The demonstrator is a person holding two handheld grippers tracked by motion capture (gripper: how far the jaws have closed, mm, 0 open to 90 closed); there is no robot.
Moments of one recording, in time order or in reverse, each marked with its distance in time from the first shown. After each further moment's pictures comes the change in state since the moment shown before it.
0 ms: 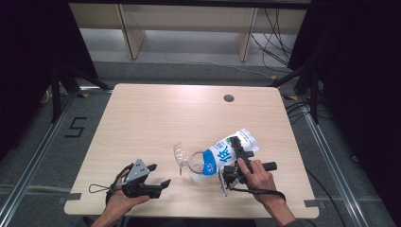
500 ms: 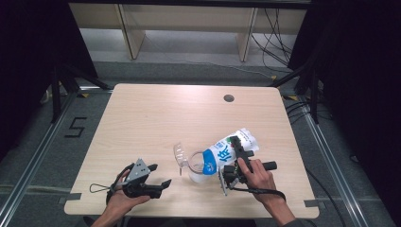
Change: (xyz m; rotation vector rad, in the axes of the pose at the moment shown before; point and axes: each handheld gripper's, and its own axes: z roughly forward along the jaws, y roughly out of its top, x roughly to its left) left arm 0.000 0.001 0.001 0.008 -0.007 0.008; right arm 0.000 0.000 0.001 0.004 -0.002 0.001
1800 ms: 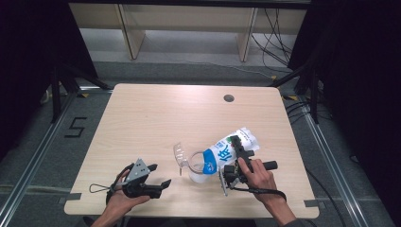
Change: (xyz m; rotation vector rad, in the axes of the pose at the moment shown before) left arm -0.001 0.000 0.000 -0.008 -0.001 -0.005; right arm -0.007 0.000 -0.002 0.010 -0.012 -0.069
